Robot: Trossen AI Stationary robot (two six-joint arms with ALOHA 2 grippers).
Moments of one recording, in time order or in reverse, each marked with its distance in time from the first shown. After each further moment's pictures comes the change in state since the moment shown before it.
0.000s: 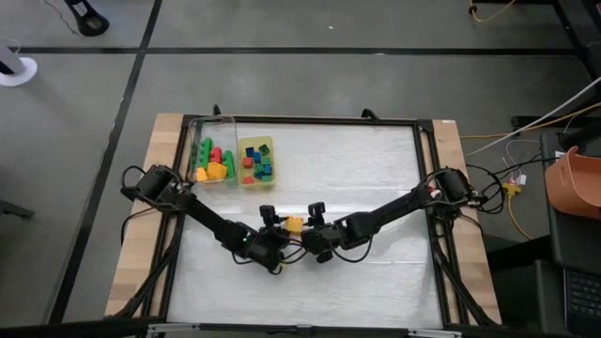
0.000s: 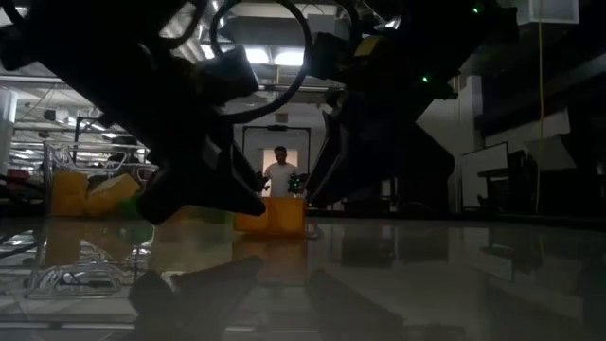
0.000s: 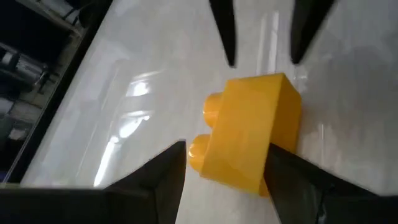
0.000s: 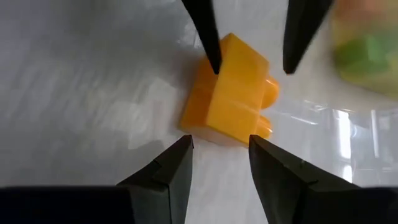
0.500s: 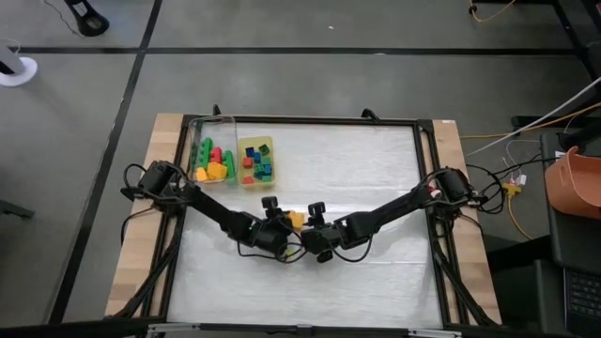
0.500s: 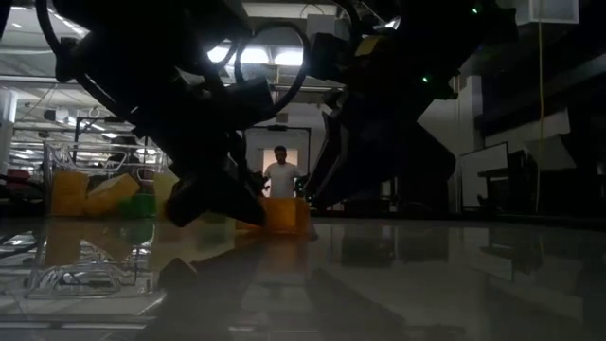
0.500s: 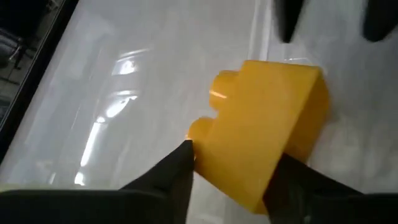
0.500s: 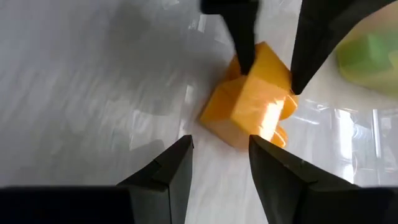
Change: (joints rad) left arm 0.109 0.000 0.000 -0.037 0.131 0.004; right arm 0.001 0.000 0.000 -0.001 -0.014 0.000
